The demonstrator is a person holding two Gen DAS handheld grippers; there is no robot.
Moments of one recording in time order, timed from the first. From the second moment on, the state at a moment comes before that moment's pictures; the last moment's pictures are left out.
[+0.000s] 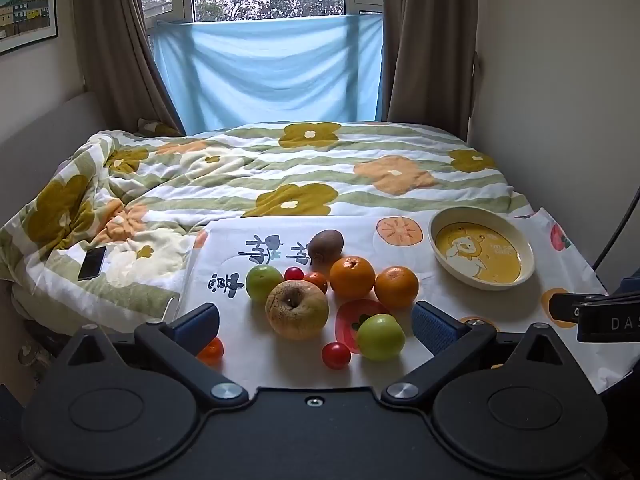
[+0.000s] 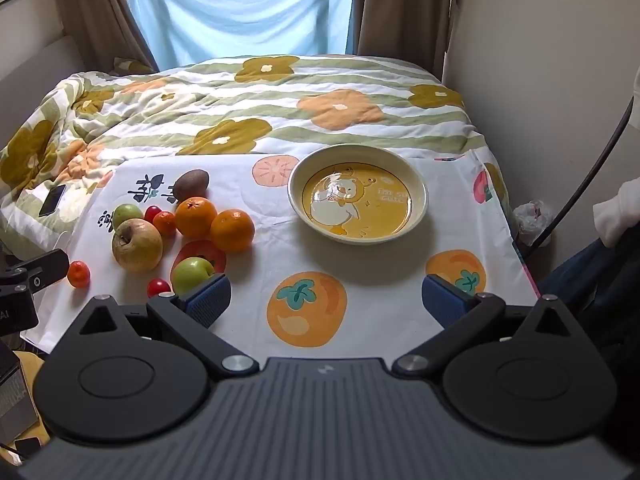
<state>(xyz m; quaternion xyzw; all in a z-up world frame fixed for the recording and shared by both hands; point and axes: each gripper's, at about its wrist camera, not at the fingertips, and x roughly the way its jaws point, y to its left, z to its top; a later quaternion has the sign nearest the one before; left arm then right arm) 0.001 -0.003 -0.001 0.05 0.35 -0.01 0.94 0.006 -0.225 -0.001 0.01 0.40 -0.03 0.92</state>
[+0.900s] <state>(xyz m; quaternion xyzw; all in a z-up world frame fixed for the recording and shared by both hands) -0.007 -0.001 0.006 0.03 0.34 -0.01 0.94 -0.002 -0.222 0.004 0.01 0.39 -0.02 0.92</state>
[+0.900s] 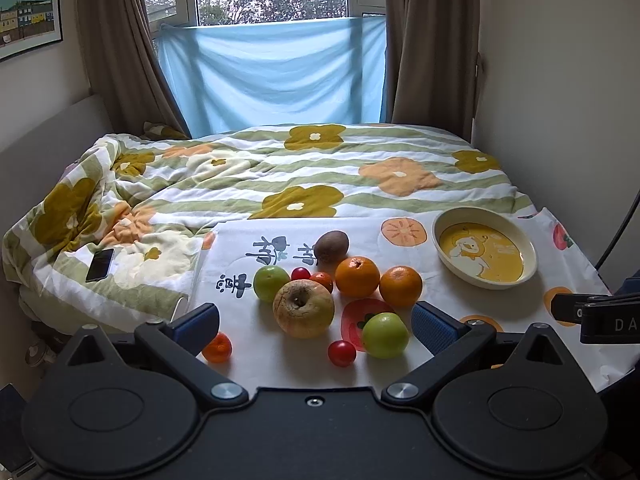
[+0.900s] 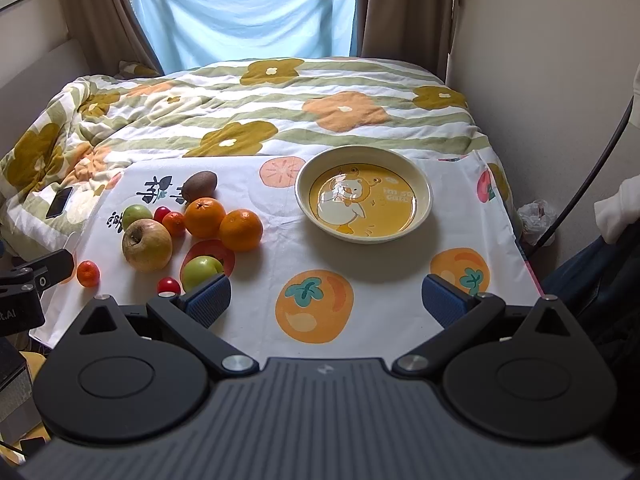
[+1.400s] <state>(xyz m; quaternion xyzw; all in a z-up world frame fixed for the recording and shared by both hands) -0.009 -0.002 0.008 0.03 0.33 -0.01 0.94 -0.001 -0.223 0.003 0.01 0.39 -0.02 0.92</state>
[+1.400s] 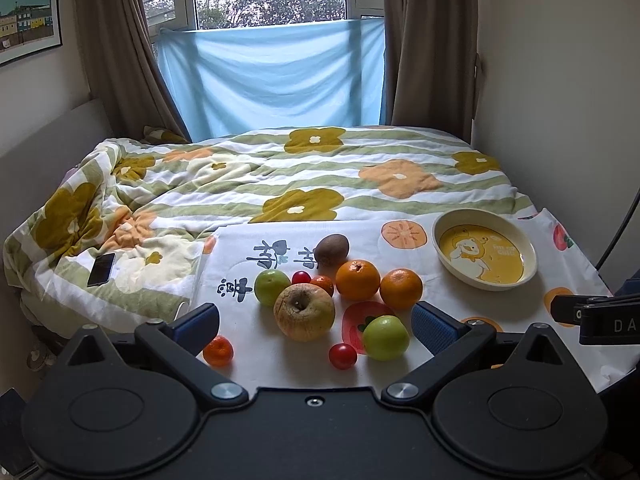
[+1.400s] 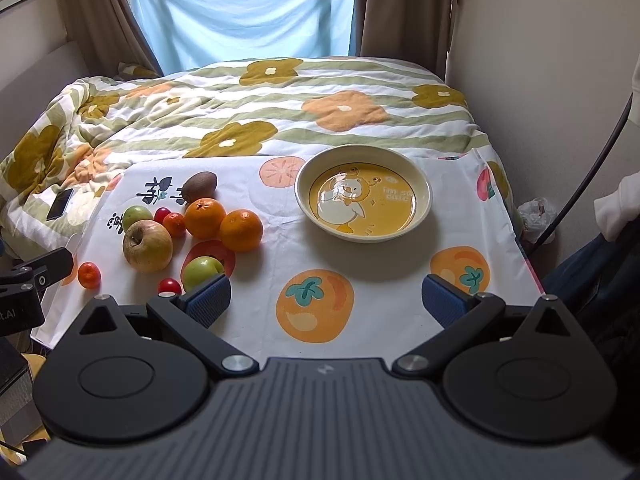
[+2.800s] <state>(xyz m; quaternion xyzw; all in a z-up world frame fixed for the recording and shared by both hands) 0.002 -0.002 0.013 0.04 0.33 -0.01 0.94 0.000 -0.221 0.005 0.02 0.40 -0.02 0.92</state>
